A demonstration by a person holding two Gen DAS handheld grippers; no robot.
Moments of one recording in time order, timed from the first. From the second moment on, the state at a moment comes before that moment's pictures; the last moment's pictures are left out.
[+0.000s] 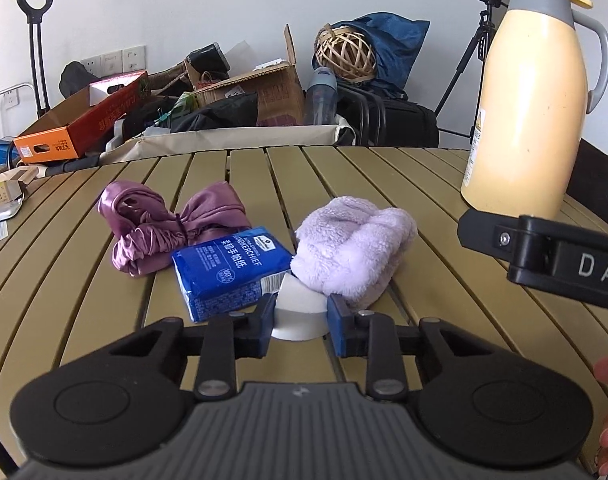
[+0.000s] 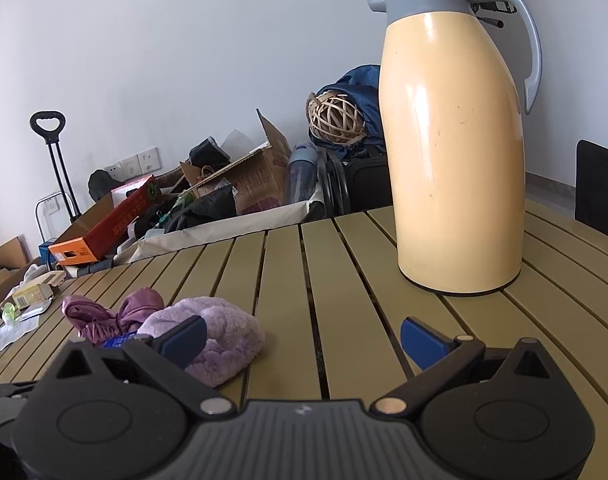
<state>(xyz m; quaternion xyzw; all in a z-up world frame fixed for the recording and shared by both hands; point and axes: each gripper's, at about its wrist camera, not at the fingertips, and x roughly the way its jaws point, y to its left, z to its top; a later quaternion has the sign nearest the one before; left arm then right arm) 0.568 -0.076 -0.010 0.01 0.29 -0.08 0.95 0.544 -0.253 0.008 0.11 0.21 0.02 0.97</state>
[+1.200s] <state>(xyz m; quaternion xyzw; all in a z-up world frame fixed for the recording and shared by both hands) 0.533 0.033 0.033 -0.04 0.22 0.05 0.97 0.575 -0.145 0.010 0.04 0.23 0.00 0.97</state>
